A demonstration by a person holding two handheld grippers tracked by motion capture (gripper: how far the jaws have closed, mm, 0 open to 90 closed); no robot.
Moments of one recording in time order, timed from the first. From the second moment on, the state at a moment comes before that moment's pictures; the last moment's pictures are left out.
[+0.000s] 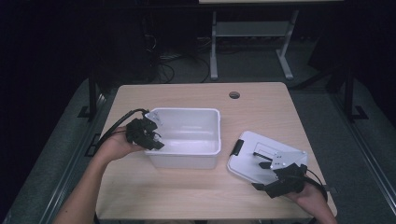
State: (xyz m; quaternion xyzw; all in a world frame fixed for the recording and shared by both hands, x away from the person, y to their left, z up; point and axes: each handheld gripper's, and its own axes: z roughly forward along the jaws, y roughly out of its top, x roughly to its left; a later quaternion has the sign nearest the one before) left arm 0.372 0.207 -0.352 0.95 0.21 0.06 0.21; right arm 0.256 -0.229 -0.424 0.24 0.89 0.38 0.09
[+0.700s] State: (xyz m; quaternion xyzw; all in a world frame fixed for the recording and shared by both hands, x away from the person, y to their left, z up) left arm 0.369 0.212 -0.347 0.95 0.20 0.07 0.22; right arm 0.256 -0.228 -0.424 0.23 0.89 0.38 0.09
